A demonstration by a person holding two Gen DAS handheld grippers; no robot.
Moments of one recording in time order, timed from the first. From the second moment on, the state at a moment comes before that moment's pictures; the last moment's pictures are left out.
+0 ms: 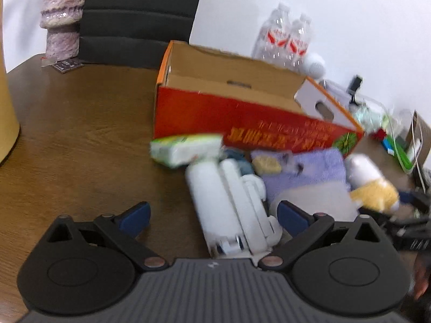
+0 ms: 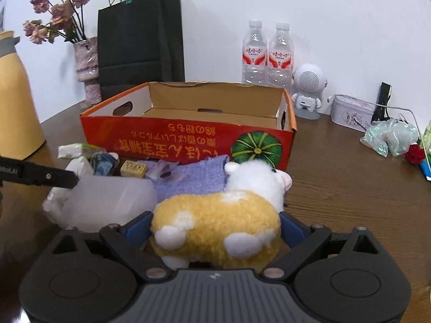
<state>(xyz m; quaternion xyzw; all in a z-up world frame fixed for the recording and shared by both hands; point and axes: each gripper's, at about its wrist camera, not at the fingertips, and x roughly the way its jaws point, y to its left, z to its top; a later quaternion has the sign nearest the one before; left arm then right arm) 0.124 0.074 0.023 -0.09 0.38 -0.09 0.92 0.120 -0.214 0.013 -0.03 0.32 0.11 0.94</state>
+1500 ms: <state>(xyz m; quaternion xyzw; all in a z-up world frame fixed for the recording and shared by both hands) 0.357 0.022 0.072 0.04 0.50 -0.03 0.87 0.336 -0.196 0.056 0.06 0.44 0.03 0.89</state>
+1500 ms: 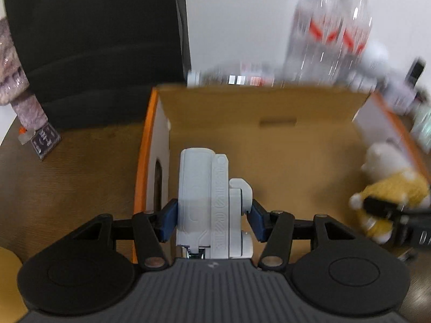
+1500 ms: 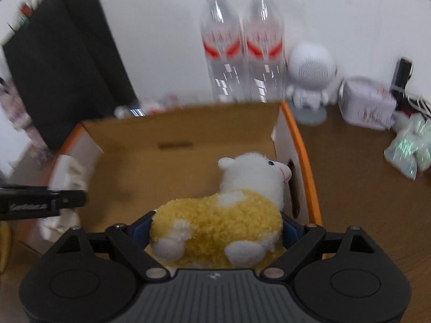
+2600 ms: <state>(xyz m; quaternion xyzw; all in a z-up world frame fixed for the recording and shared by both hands) 0.091 0.026 0.121 -0.03 0.30 -0.04 0.95 0.111 -0.195 0.118 0.06 0.32 0.09 0.94</state>
